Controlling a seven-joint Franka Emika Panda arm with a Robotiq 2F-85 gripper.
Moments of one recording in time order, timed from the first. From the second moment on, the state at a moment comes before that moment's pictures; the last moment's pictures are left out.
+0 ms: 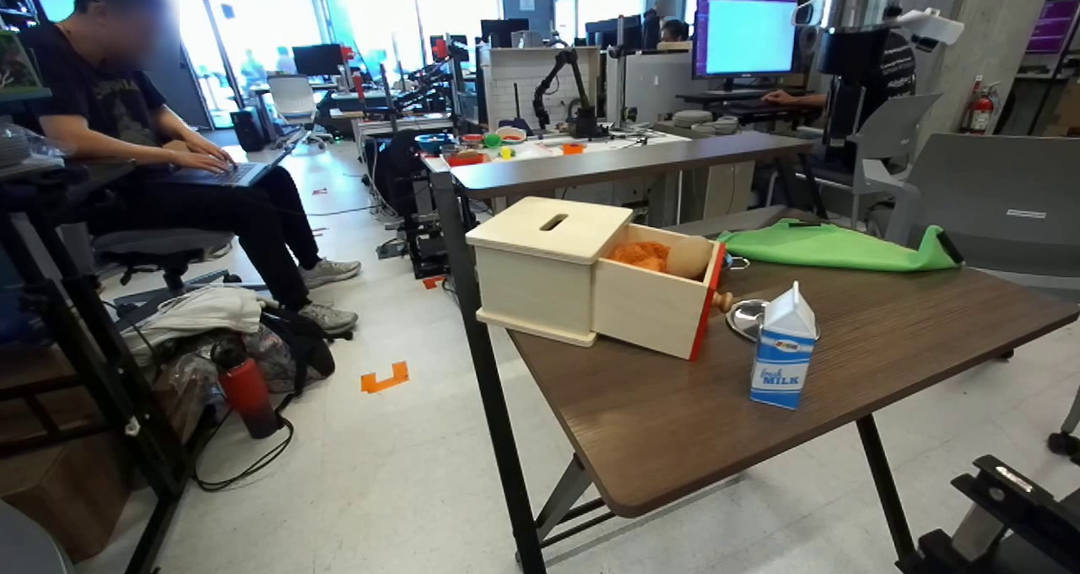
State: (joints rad) arm -0.20 0.89 0.01 -1.22 -0.15 2.17 -0.89
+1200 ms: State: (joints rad) arm -0.14 1.06 -0.04 -1.15 -0.28 2.34 -0.91
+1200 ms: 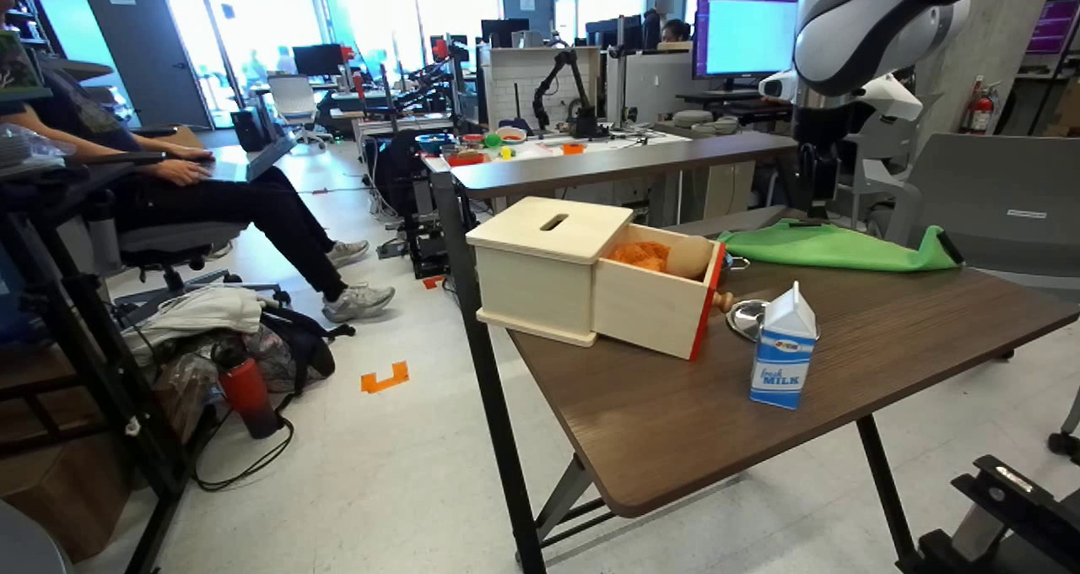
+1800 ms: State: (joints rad) arm -0.12 1.09 -0.08 -1.15 -0.30 2.40 -0.89
